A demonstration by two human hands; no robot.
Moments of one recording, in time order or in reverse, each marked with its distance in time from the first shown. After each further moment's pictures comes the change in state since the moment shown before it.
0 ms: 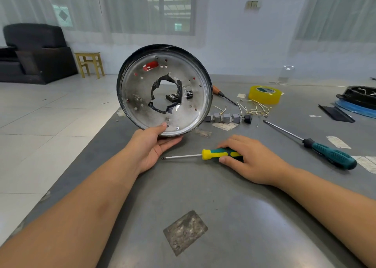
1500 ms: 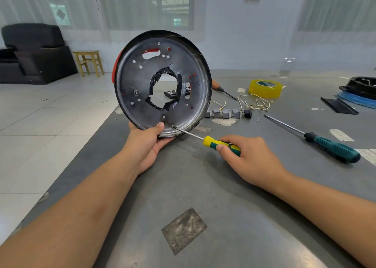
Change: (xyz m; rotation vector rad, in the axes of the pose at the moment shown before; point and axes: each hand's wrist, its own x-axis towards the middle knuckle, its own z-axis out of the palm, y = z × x) left_hand 0.002 -0.007 -0.002 0.037 0.076 0.148; right_hand -0.009 -0.030 0.009 0.141 0.168 0.361
